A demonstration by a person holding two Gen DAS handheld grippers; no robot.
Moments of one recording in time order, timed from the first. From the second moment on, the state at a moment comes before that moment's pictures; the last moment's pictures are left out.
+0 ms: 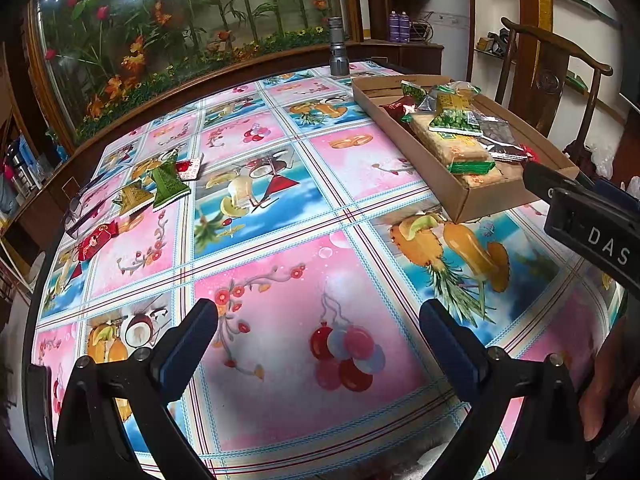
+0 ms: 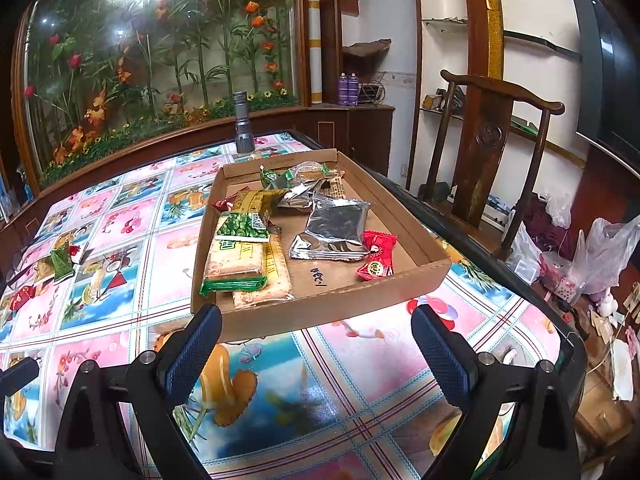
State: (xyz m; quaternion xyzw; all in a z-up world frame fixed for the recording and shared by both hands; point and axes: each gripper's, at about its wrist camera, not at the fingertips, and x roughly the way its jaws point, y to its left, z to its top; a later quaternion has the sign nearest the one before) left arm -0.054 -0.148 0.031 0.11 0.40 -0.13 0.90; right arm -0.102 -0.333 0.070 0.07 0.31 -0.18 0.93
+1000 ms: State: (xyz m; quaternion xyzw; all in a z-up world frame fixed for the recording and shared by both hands) left arm -0.052 -0.145 0.030 0.10 0.41 -0.13 0.90; right arm -0.105 -0.332 0.070 0.07 0.31 -0.18 0.93
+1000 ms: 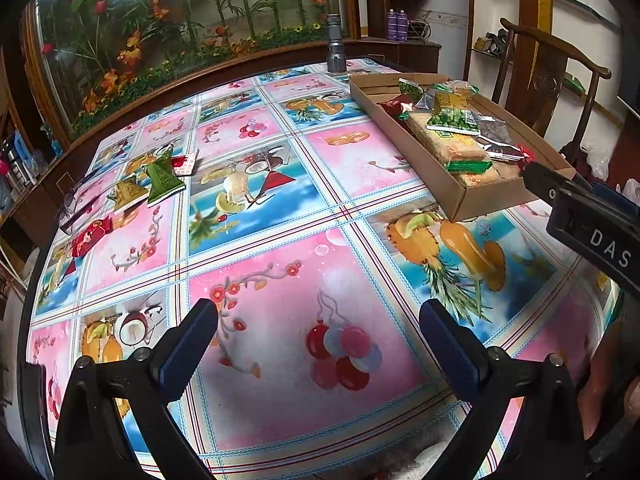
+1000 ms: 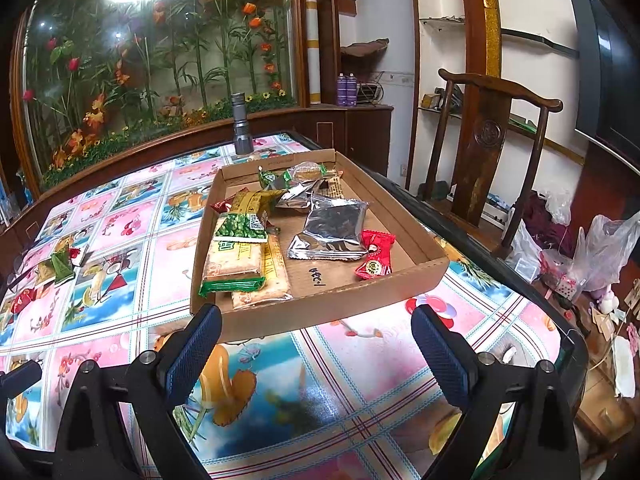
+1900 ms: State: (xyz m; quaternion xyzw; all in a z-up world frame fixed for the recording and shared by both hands) left arm -0.052 -0.144 0.034 0.11 0.41 -0.13 0.90; right arm -0.105 -0.335 0.072 0.07 0.31 -0.18 0.93
